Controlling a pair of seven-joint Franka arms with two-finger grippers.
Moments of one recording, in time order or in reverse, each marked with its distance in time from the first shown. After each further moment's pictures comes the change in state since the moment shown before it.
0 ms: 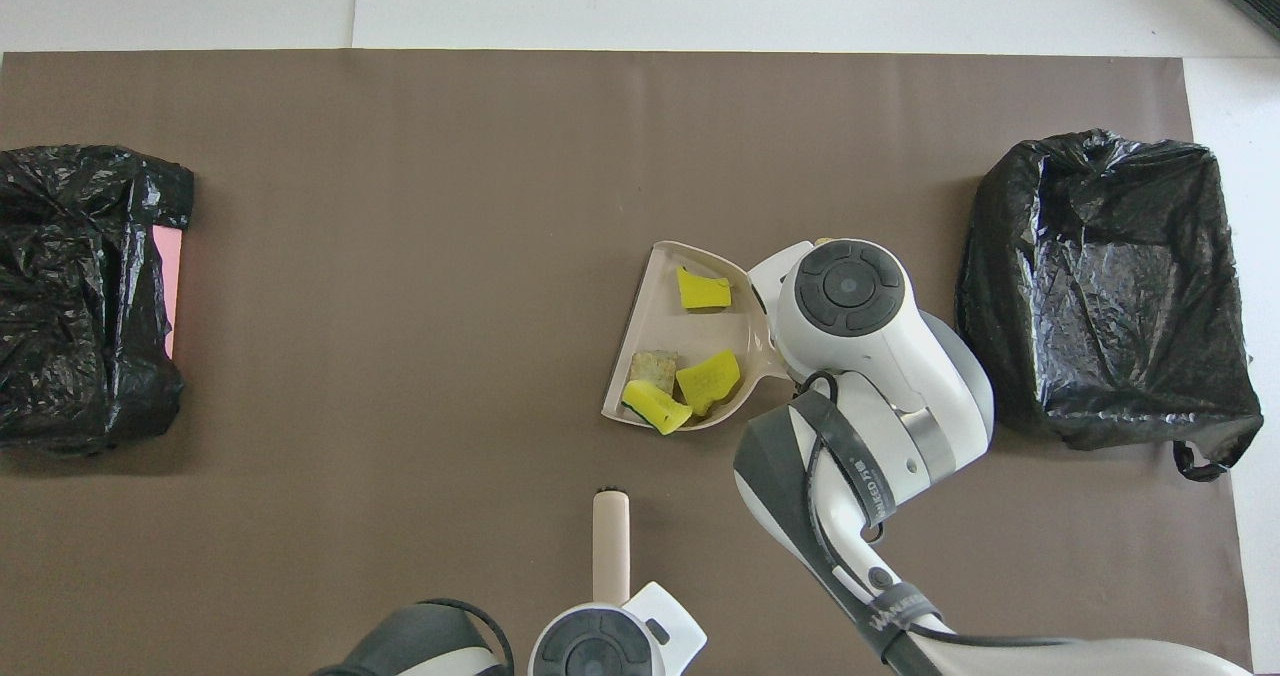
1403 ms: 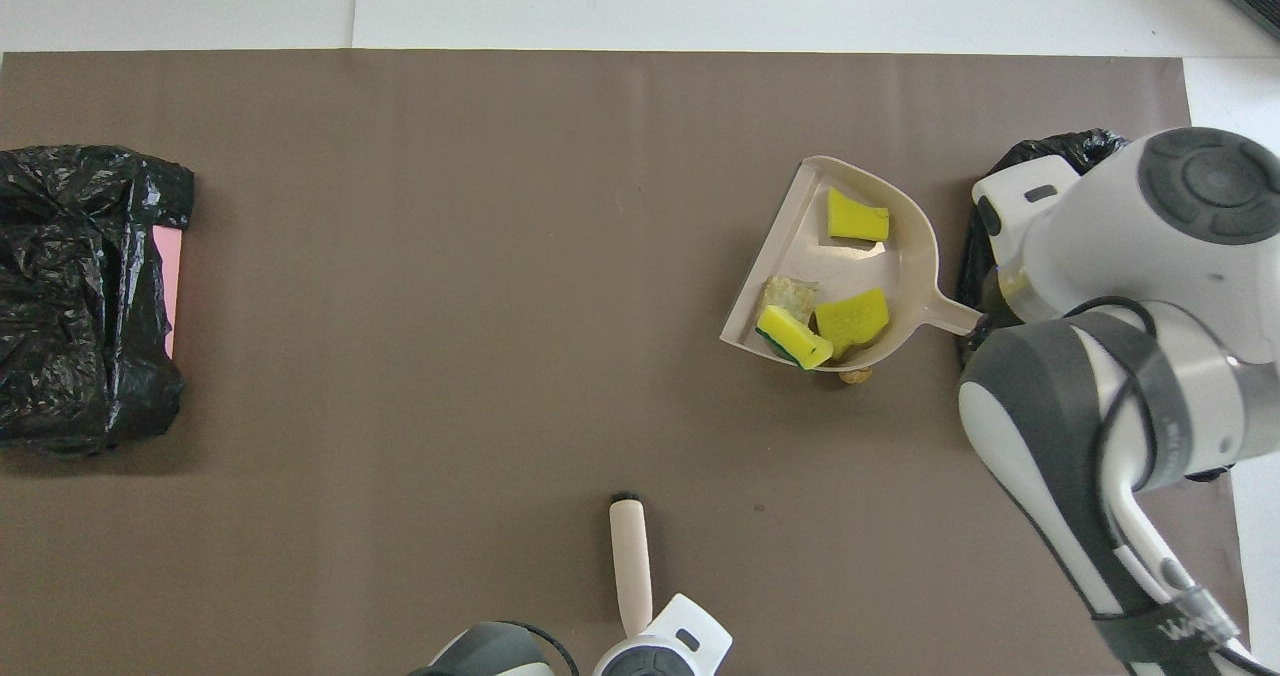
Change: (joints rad) left arm -0.082 0.116 0.002 -0.040 0.001 0.207 -0.117; right arm -0.280 -0.164 -0.007 0.126 0.017 -0.203 -0.139
